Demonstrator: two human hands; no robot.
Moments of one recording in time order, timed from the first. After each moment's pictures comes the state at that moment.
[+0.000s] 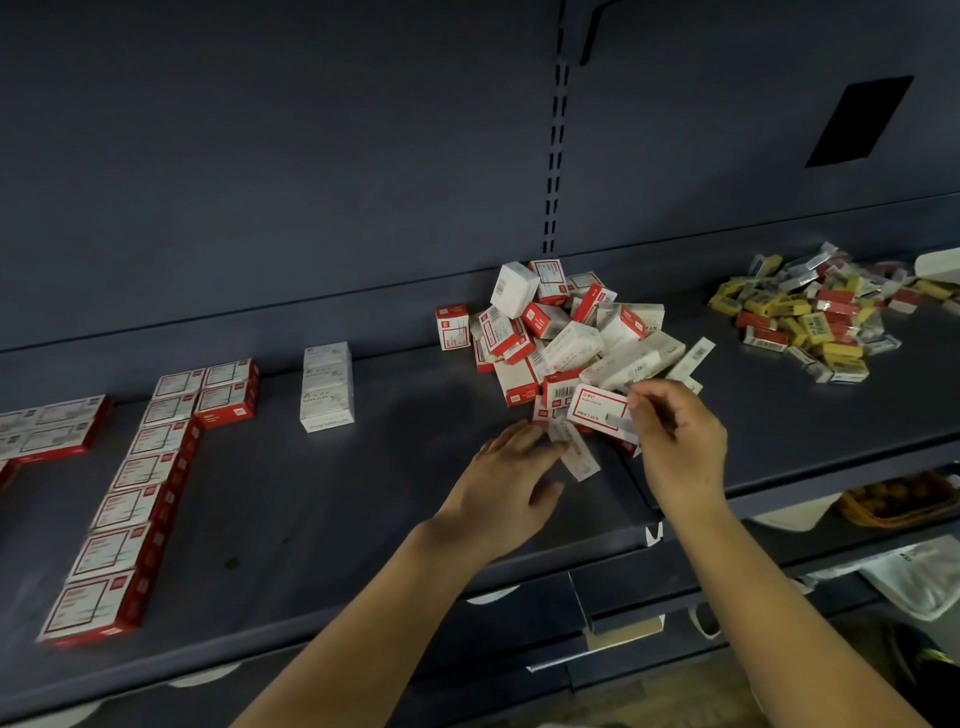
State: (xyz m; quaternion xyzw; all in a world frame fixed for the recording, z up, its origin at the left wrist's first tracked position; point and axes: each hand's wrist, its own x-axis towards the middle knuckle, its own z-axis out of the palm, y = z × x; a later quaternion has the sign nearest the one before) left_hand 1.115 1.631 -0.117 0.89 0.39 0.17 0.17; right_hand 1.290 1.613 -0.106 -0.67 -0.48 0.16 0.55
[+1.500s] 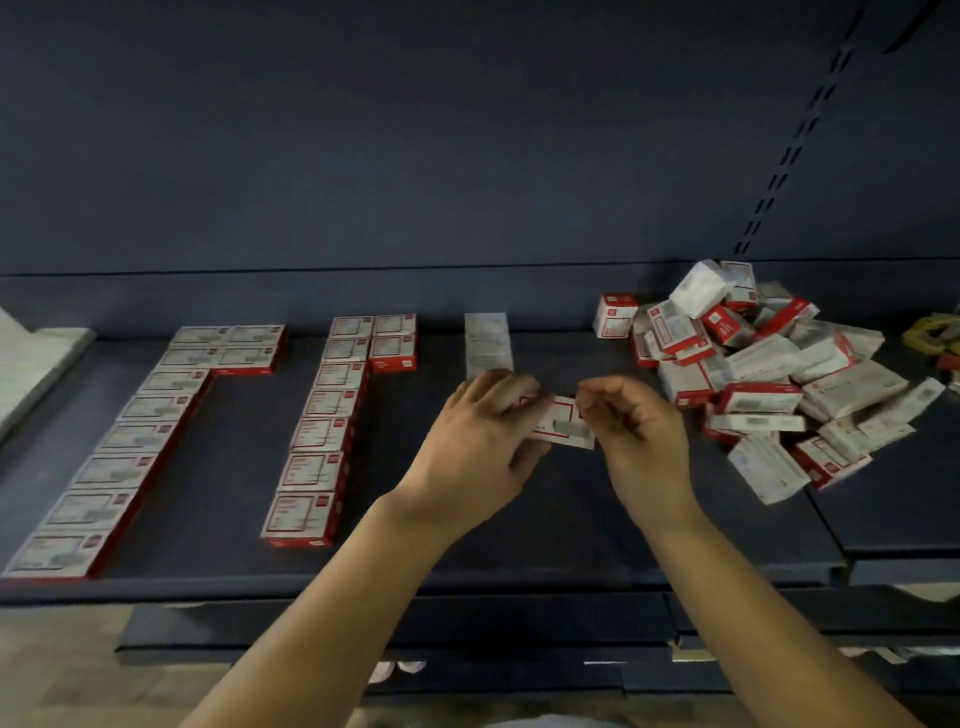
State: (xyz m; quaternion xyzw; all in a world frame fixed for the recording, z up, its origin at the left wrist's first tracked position) left_hand 0.943 1.630 -0.081 0.85 0.43 0.31 -0.03; right_hand 1.104 1.629 -0.084 -0.49 -0.57 0.35 0.55
